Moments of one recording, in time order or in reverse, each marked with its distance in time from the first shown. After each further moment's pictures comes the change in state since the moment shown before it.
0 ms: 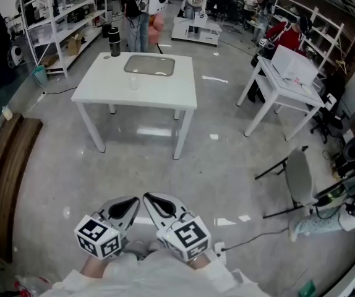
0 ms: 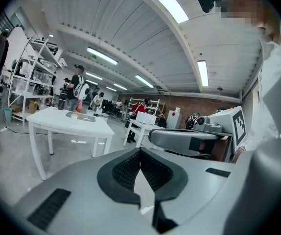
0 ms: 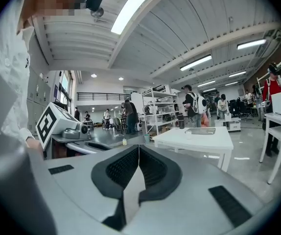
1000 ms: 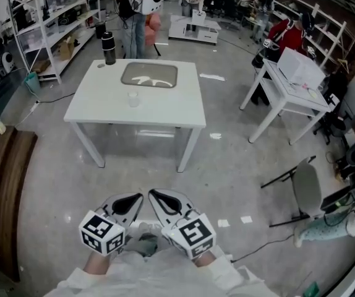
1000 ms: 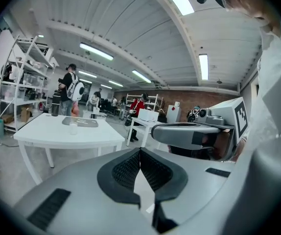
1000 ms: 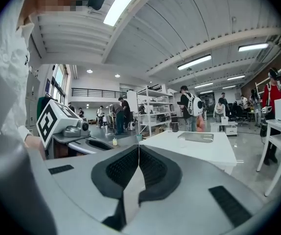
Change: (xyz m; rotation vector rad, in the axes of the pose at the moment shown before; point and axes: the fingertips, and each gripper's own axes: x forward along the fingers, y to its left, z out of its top) left arm 0.100 0.145 0.060 0.083 0.056 -0.031; right arm 0.135 -0.120 0.028 -0.043 0.012 -0.063
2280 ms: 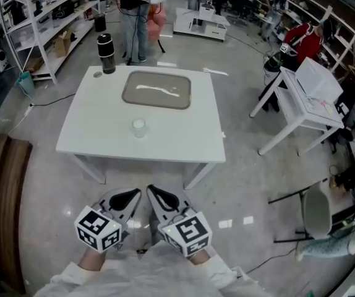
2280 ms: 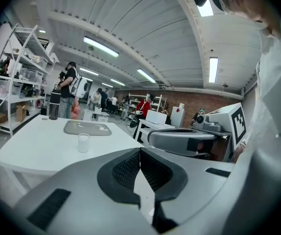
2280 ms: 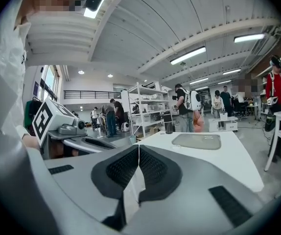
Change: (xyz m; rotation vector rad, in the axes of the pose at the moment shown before) left arm 0.120 0.231 0.083 -0.024 0.000 -0.022; right arm 0.230 -0.153 0.033 0.057 -0.005 -0.032
